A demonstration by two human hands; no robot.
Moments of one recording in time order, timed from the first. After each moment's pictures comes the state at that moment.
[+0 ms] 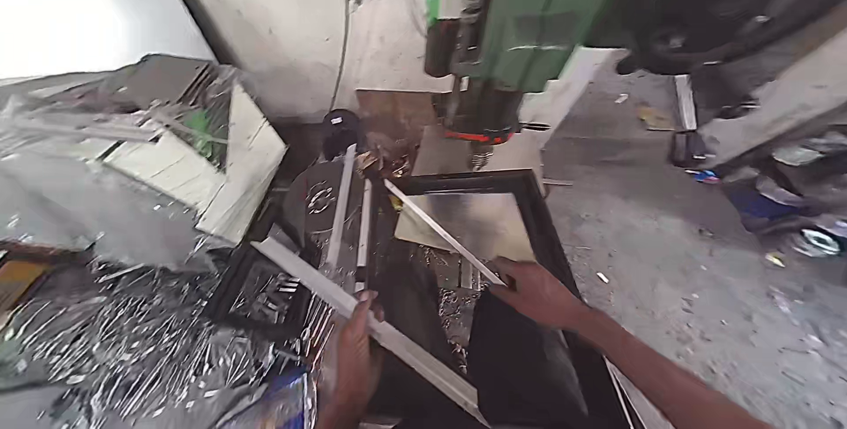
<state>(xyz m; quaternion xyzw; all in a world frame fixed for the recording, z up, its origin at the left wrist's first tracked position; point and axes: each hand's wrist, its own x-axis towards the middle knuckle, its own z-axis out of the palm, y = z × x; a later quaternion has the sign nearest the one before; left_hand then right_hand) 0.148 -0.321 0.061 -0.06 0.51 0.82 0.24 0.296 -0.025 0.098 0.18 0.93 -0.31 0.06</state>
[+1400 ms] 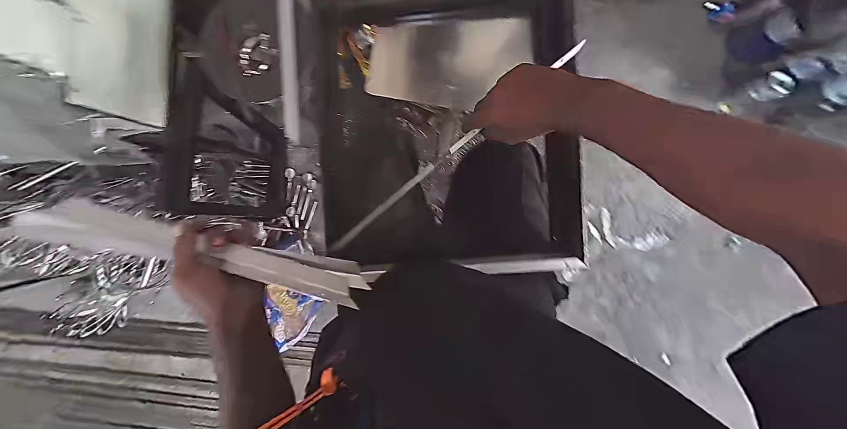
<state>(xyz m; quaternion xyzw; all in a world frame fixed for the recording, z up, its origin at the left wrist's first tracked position) 0.094 -0.457 0.084 -0.08 0.51 0.84 0.14 0.235 0.010 0.111 -0.16 0.96 0.02 0.21</state>
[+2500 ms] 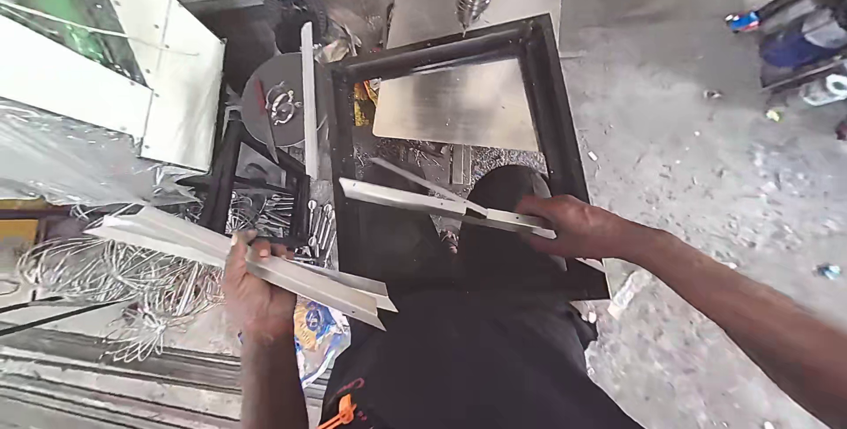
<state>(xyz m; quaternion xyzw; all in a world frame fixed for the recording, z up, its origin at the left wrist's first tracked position) 0.098 -0.419 0.091 -0.06 0.52 0.83 0.17 0.396 -0.029 0.071 0.08 0.92 -0.35 0.13</state>
